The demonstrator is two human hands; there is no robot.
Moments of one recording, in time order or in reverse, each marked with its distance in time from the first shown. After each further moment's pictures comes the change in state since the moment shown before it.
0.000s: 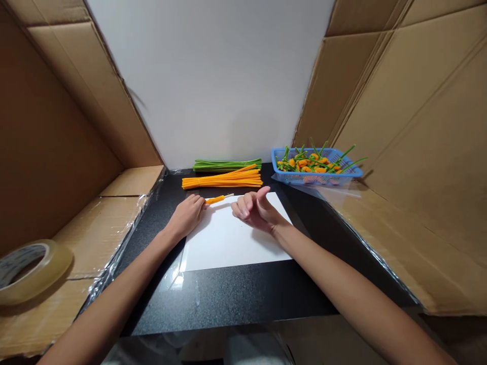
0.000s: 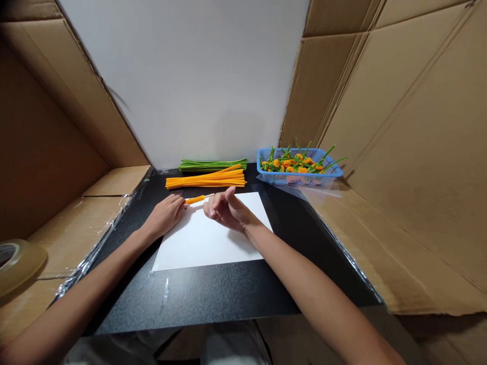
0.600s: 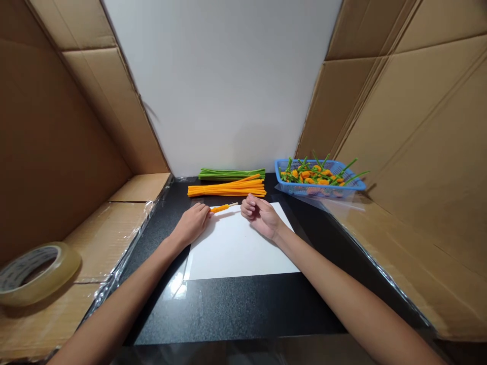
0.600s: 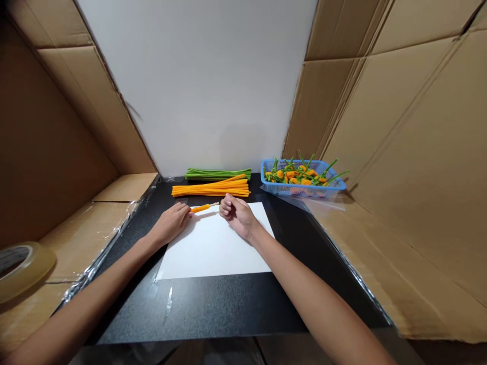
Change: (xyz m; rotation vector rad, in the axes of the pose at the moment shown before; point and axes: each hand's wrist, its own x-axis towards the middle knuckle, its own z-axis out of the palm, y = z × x) left_hand -0.001 0.002 -0.002 -0.014 -0.003 -0.027; right_hand 0.011 0.004 -0.010 0.184 0.196 0.084
